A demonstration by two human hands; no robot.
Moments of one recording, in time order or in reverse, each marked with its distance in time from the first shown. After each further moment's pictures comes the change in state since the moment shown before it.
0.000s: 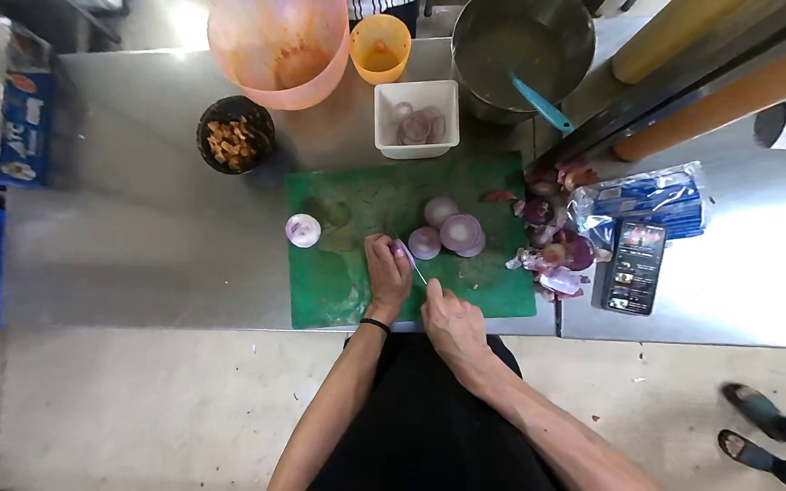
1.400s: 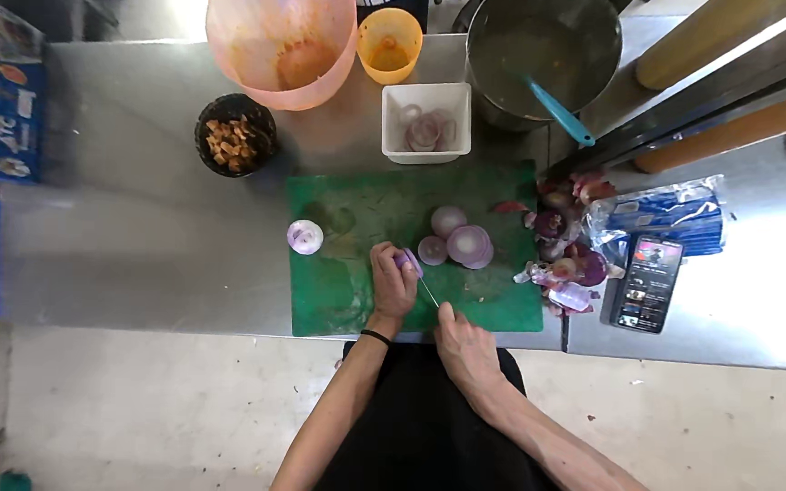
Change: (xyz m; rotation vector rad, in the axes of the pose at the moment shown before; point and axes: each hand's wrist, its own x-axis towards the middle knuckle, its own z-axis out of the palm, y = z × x) left_hand -0.002 -0.008 0.002 -0.097 -0.005 0.070; right_hand -0.010 0.013 0.006 -0.040 -0.105 0.008
